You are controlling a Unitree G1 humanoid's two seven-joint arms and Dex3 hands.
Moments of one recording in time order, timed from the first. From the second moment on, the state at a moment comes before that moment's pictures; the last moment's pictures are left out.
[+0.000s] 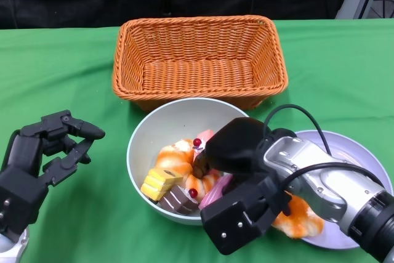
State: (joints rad) left arm -0.35 0.24 0.11 0.92 0.05 -0.84 -0.07; right arm -0.69 -0.19 0.73 0.51 -0.89 -0.17 0.25
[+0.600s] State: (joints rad) left arm -0.35 0.24 0.11 0.92 0.05 -0.84 -0.07; right arm -0.69 -0.18 0.63 0.68 -0.76 -0.44 -0.05
